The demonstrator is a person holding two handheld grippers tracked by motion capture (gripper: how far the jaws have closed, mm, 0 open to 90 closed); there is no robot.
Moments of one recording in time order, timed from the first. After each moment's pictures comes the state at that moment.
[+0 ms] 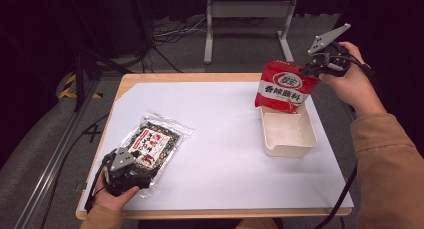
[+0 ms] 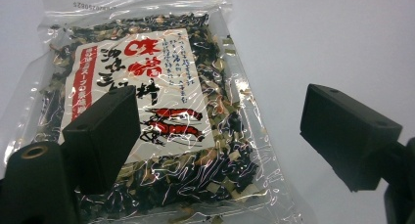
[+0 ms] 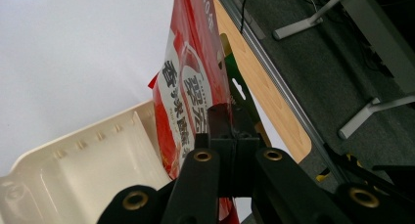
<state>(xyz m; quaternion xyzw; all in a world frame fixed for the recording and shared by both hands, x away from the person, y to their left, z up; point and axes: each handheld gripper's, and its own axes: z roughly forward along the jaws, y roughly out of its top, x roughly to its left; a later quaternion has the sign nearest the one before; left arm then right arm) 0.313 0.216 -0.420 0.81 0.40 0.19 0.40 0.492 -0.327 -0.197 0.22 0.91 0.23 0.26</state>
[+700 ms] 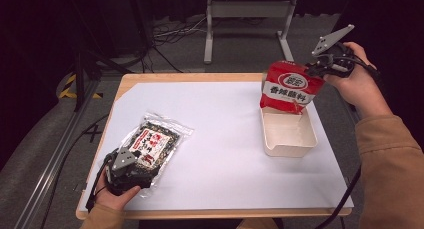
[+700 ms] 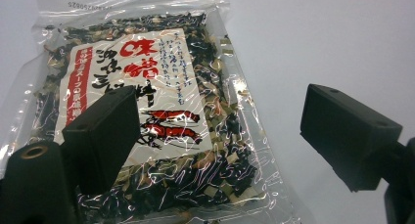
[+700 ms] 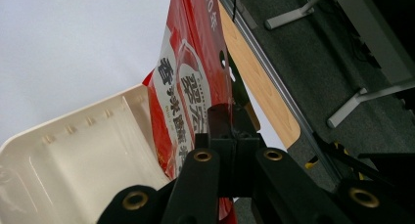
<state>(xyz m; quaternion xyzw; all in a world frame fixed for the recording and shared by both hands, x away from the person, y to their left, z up) 0.315 0.214 -0.420 0.81 0.39 0.19 0.39 0.488 -0.333 -0.195 0.23 0.91 0.20 0.27</state>
